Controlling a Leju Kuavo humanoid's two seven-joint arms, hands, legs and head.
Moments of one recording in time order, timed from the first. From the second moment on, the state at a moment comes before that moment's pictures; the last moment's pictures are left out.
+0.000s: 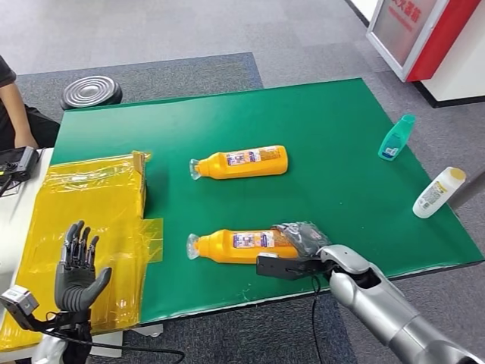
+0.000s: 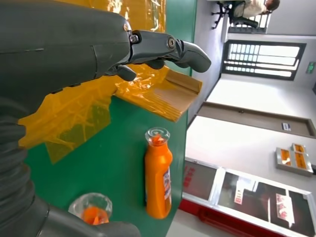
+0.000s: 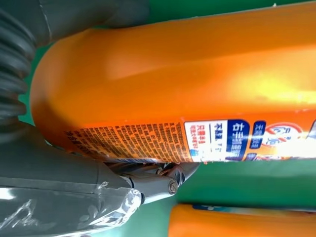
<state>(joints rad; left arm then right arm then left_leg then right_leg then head) -0.01 -0.05 0.16 -1.15 -0.03 -0.40 -0.67 -0.35 -0.28 0.59 -1.17 0.69 0.13 0.01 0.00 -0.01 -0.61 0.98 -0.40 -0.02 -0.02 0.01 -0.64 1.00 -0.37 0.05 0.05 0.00</state>
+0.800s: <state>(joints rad) 0.05 -0.06 -0.09 -1.35 0.02 -0.57 -0.53 -0.19 0.00 0.49 -1.39 0.62 -0.15 -0.16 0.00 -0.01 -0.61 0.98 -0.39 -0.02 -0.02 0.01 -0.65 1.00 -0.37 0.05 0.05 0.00</state>
